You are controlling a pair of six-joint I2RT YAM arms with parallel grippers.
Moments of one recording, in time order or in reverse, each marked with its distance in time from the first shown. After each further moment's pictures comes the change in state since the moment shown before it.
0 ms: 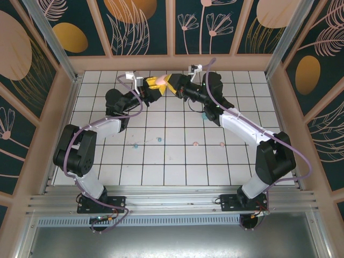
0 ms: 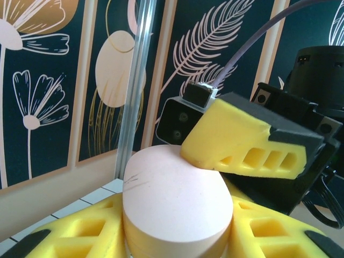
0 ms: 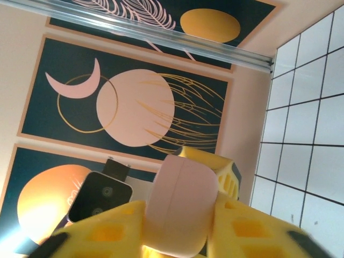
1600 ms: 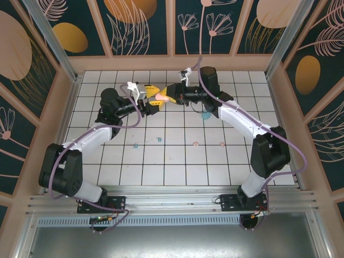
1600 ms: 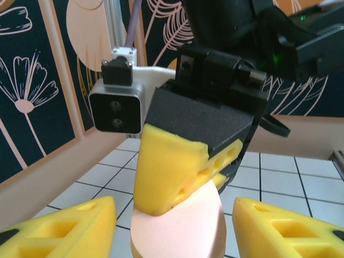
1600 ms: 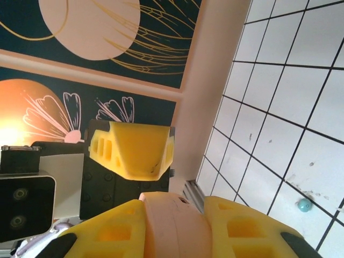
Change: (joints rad) left arm 0.008 -0.240 -0.090 -0.442 0.101 0.466; right arm -0.039 0.084 0.134 -0.348 -0.343 -0.258
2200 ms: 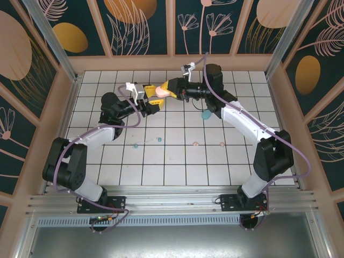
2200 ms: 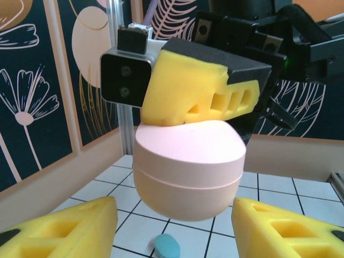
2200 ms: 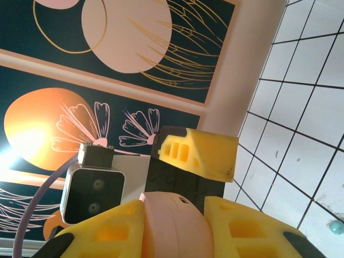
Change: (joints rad) left arm 0.000 0.062 -0.040 0.240 -0.003 -0.136; right arm -0.005 -0.045 -0.001 0.094 0.011 0.076
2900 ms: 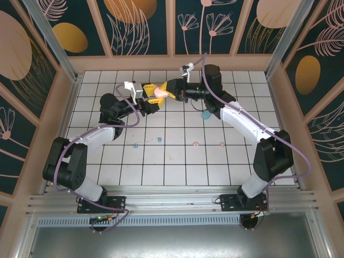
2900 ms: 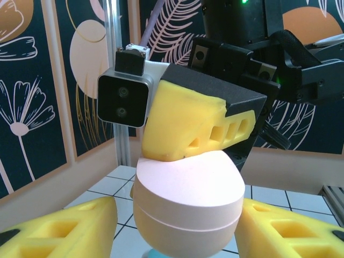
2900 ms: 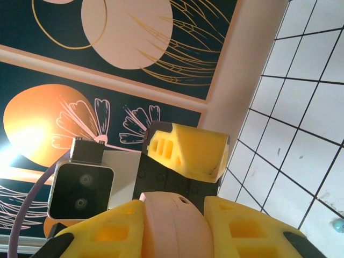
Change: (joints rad) left arm 0.000 0.004 0.000 0.073 0.004 -0.078; right arm 0.014 0.000 0.000 -0.001 0.001 0.000
